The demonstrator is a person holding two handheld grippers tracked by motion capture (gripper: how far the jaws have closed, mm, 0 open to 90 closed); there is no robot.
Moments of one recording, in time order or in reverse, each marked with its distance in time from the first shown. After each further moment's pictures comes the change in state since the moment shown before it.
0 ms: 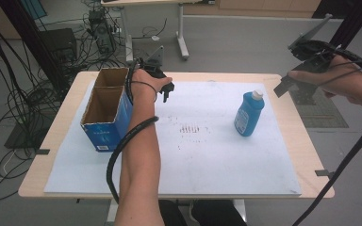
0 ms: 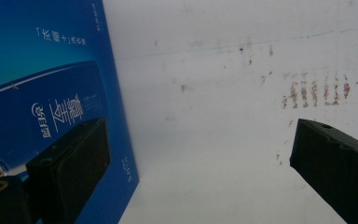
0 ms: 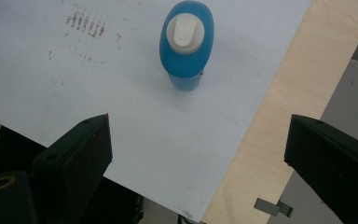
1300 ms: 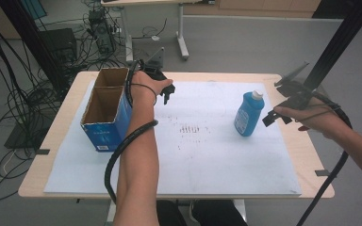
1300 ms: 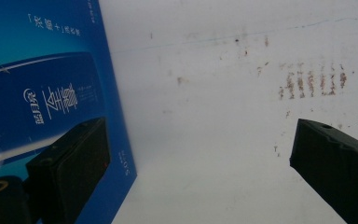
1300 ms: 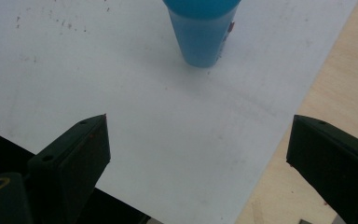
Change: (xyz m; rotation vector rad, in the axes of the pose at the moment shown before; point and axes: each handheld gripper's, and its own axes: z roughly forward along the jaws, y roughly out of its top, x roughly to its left) left arm -0.003 -0.009 -0.001 -0.004 -0.005 0.015; right arm 0.000 -0.040 0.099 0.036 0.058 0.013
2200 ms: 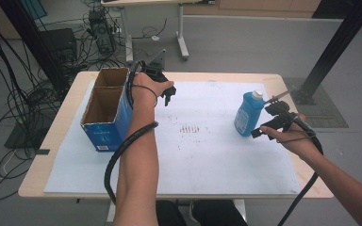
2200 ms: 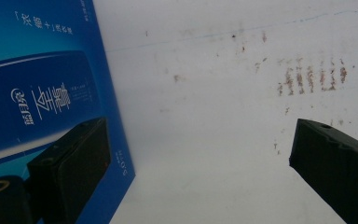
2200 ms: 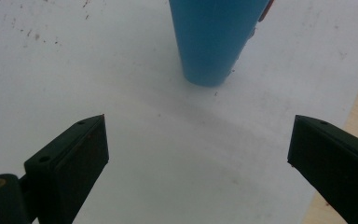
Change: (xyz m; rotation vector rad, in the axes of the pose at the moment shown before) left arm -0.003 -0.002 0.003 0.006 0.001 0.022; right arm 0.005 -0.022 0.069 -0.159 -0.031 -0.002
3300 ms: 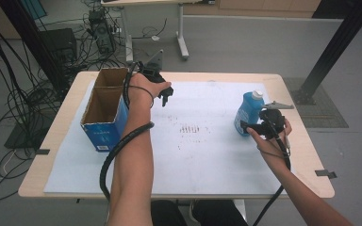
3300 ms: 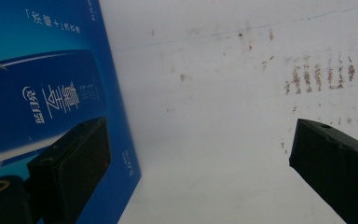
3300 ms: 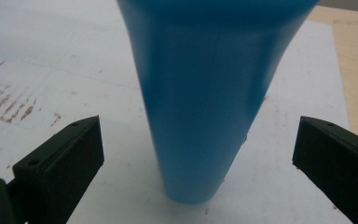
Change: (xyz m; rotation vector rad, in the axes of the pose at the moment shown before) left arm 0.006 -0.003 0.000 -0.002 -0.003 0.011; right arm 0.010 -0.013 0.047 -0.525 -0.145 0.068
